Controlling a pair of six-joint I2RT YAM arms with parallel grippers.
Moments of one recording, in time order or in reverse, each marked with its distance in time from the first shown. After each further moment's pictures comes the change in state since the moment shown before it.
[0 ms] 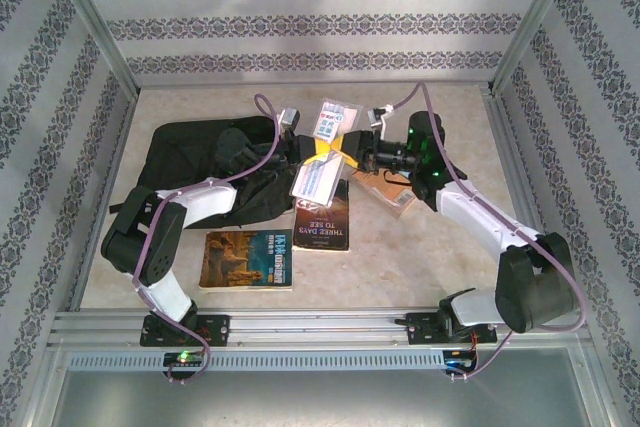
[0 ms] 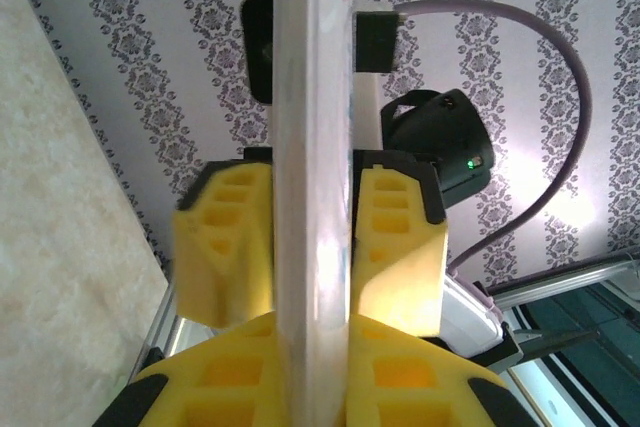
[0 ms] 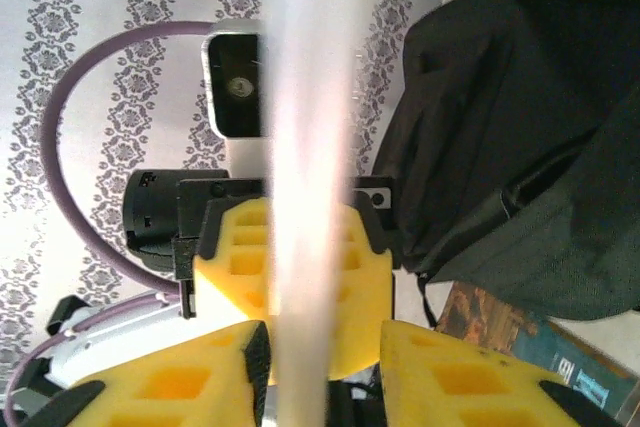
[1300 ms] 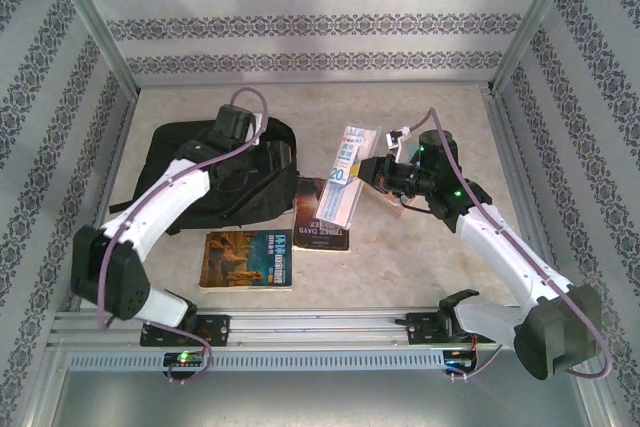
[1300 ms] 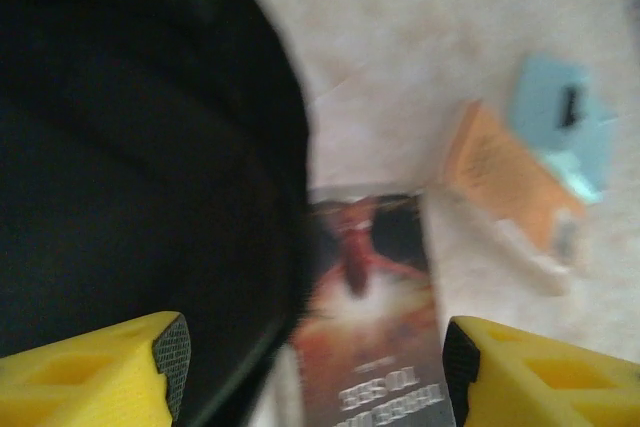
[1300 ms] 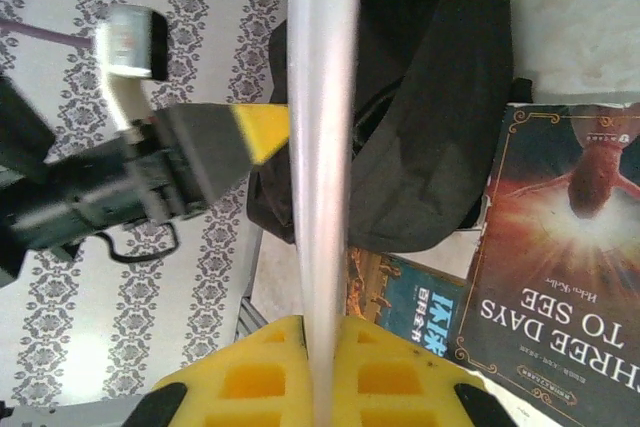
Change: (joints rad) left arm 0.026 -0.206 0.324 -1.685 -0.849 1.100; right arm -0.024 -0.247 -0.056 -0.501 0.209 -0.249
